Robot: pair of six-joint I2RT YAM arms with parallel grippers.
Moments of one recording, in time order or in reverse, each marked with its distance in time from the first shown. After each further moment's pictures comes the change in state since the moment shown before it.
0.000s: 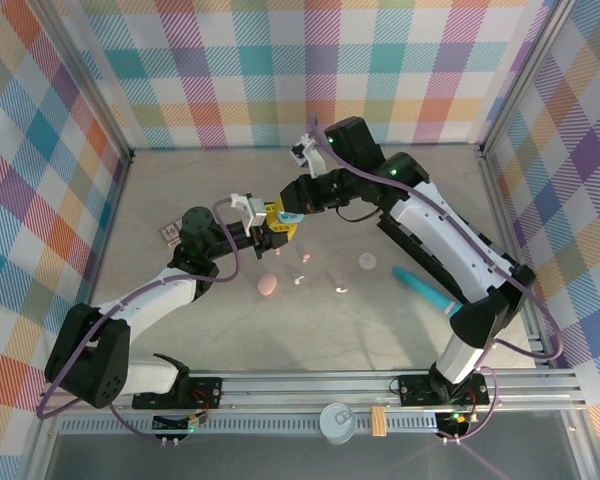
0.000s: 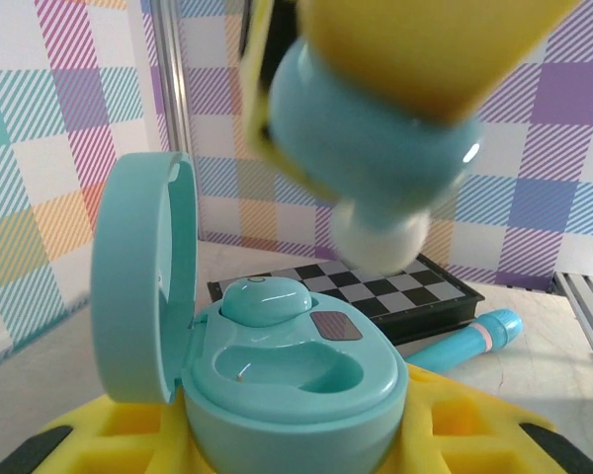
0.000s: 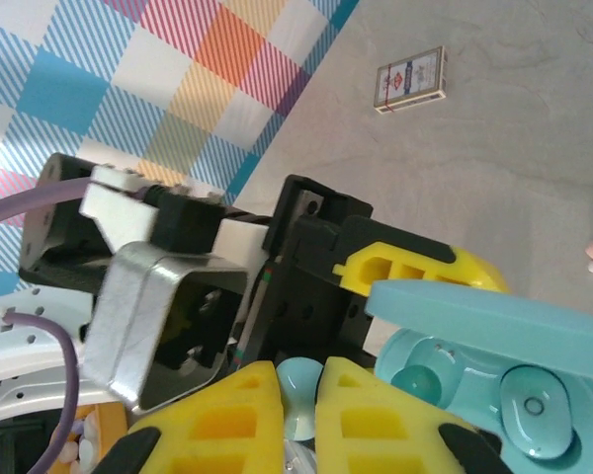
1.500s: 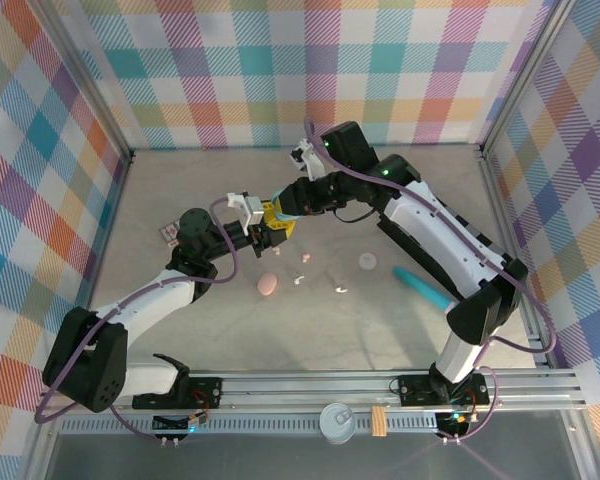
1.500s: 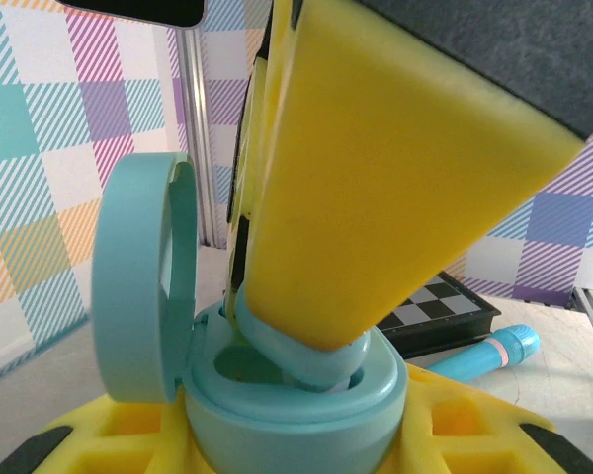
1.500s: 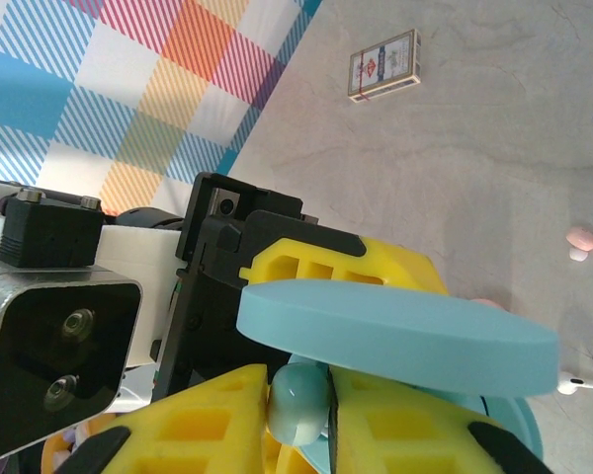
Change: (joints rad) left arm 0.000 -0.025 -0.008 0.006 -0.045 -0.014; right arm -0.003 0.018 -0.048 0.027 0.008 0.007
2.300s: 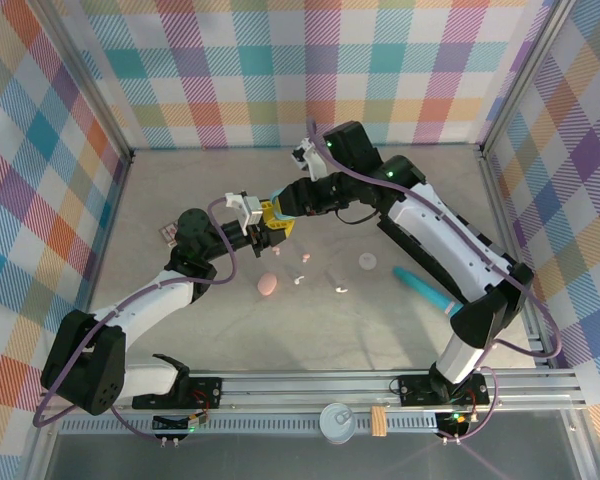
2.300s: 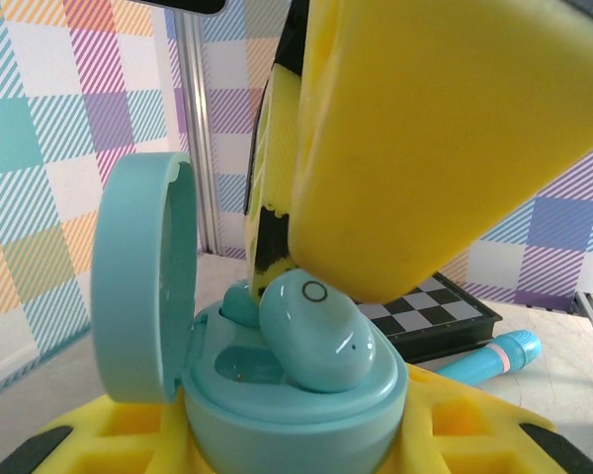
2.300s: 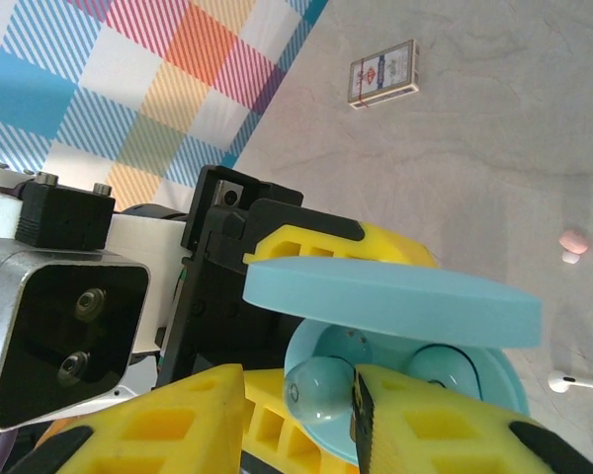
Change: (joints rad) left arm 0.000 -0.013 0.000 0.003 0.000 0.000; right arm 0.001 -0.030 0.000 -0.010 0.027 -0.006
